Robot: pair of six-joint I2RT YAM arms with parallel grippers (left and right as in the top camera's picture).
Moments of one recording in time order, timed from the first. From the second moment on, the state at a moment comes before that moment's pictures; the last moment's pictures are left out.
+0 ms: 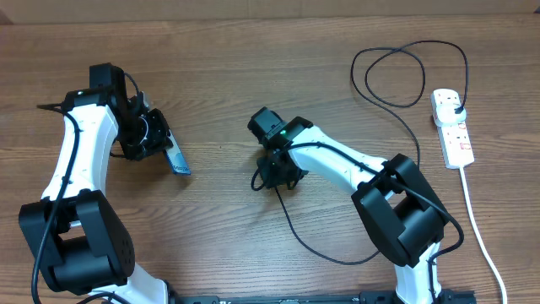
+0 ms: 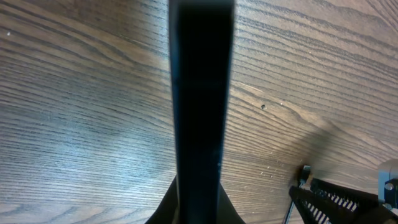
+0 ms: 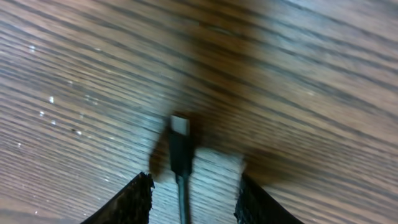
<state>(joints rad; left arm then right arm) 0.18 1.79 1.39 -1.06 0.32 -0.29 0.72 2.07 1.43 -0.84 -0.09 0.40</state>
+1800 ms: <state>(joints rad) 0.18 1.79 1.39 -1.02 0.58 -0.15 0.71 2.07 1.43 -0.78 -0.14 0.38</state>
